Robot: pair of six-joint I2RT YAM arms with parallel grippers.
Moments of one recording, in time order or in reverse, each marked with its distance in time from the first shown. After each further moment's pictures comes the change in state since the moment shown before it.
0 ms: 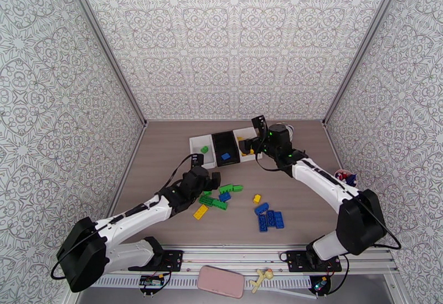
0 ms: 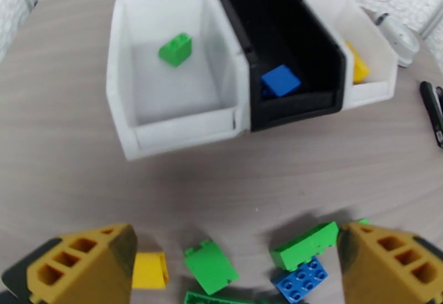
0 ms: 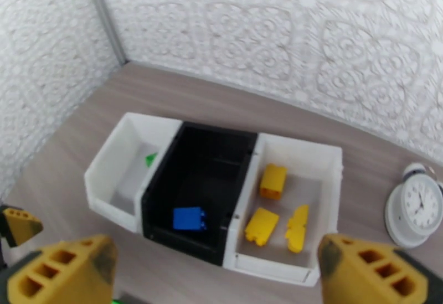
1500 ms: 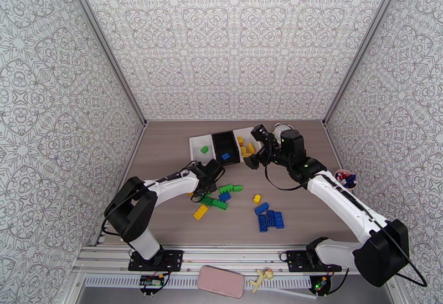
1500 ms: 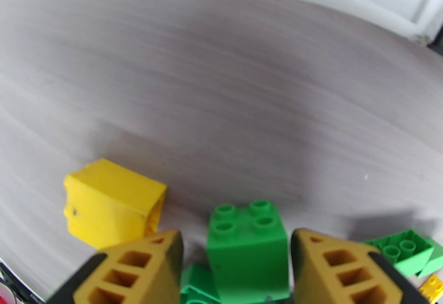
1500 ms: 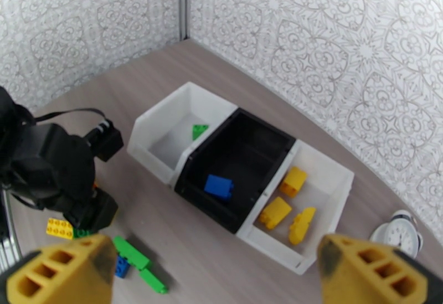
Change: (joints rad) left arm 0.086 0.441 0.254 -0.389 0.146 -0.359; right arm 0.000 -0.193 -0.077 -0.164 -0.114 -0.256
